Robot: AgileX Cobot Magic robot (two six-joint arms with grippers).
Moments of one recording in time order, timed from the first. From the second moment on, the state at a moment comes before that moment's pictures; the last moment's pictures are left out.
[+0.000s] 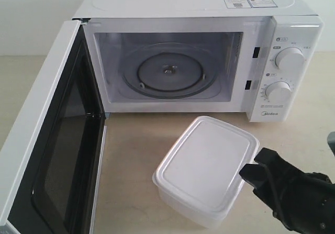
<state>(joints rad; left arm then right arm) -0.01 0.00 0.00 0.01 0.24 -0.16 0.85 1.24 -0.10 0.50 -0.54 0.90</state>
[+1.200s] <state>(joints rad) -0.01 0.00 0.00 0.01 0.24 -0.16 0.76 1.59 -0.29 0.34 -0.53 1.00</state>
